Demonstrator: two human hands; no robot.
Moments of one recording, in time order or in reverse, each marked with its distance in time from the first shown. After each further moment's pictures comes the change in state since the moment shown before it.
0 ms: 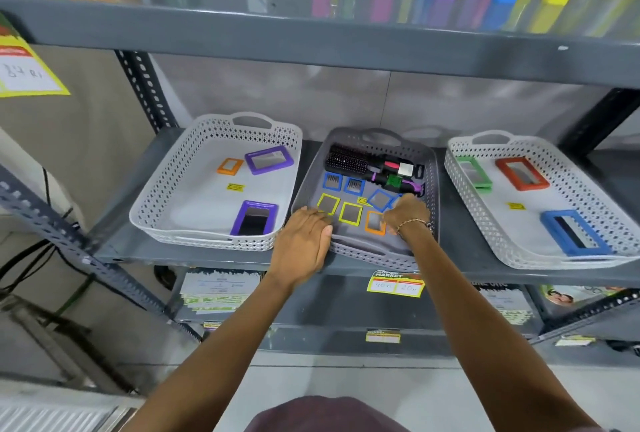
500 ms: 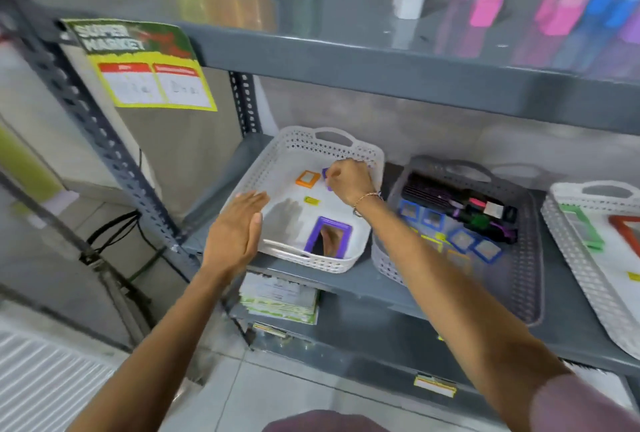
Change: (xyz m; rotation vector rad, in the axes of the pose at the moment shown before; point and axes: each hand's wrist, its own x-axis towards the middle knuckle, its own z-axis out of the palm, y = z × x) left_hand -0.059 -0.169 -0.119 0.072 0.102 -0.319; right_hand -0.021 -0.230 0.065 0.155 -0.079 -0.728
